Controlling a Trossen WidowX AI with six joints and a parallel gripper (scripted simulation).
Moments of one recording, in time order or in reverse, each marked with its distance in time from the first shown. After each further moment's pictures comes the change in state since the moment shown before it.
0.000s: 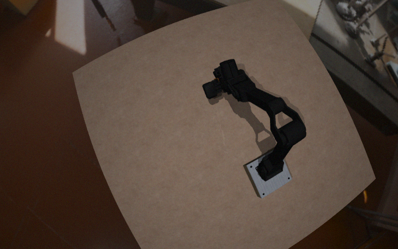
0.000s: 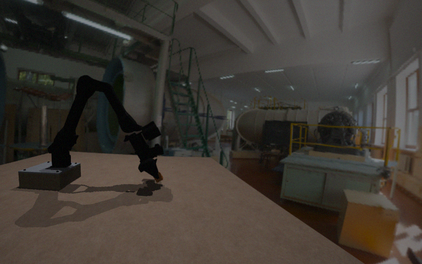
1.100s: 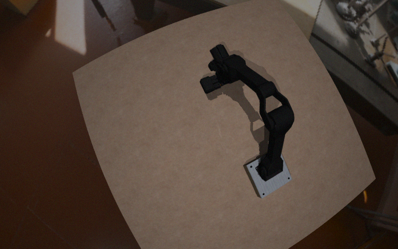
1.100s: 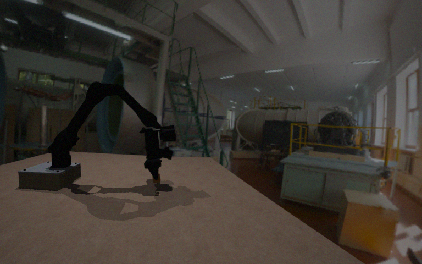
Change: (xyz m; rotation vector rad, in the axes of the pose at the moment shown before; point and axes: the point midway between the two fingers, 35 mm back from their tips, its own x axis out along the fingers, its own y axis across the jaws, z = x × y) arm 0.001 0.000 0.005 -0.001 0.393 0.002
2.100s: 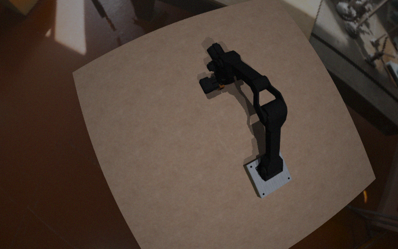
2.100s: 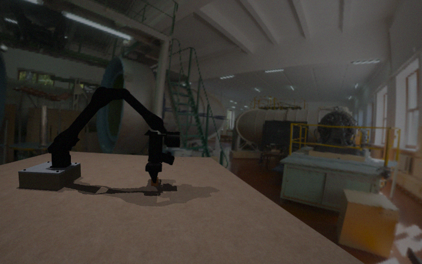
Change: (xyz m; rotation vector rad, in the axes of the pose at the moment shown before) arm 0.014 0.000 -0.005 0.000 0.145 0.001
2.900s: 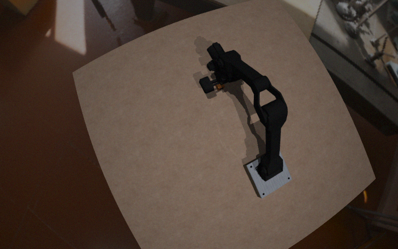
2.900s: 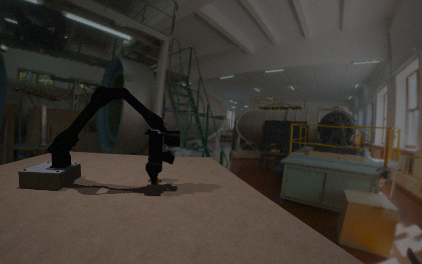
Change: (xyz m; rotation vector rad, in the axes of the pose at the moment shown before) arm -0.004 0.000 0.001 0.000 -0.005 0.000
